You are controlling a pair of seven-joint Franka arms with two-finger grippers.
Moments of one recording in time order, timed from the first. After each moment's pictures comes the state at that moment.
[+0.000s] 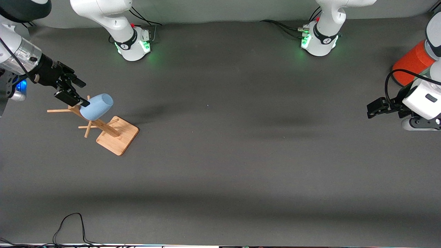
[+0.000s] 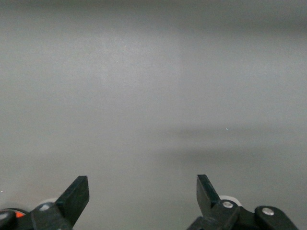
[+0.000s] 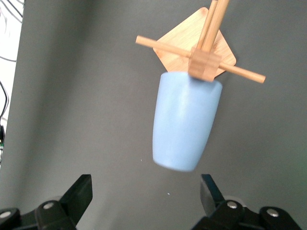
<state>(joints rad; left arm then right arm) -0.10 0.07 0.06 -1.63 0.01 1.70 -0.03 0.12 -0.25 -0.11 -2.06 0.24 1.88 1.08</state>
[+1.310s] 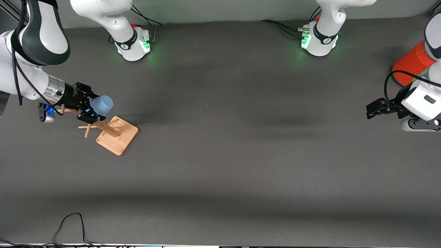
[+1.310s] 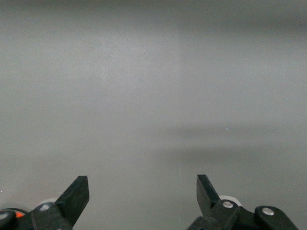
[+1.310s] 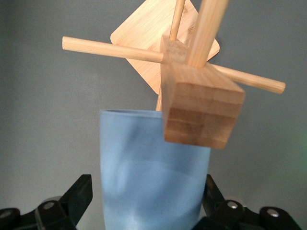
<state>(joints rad) -0.10 0.08 0.06 -1.63 0.01 1.70 -0.03 0.12 -0.09 -0.14 -2.12 0.29 1.92 1.08</state>
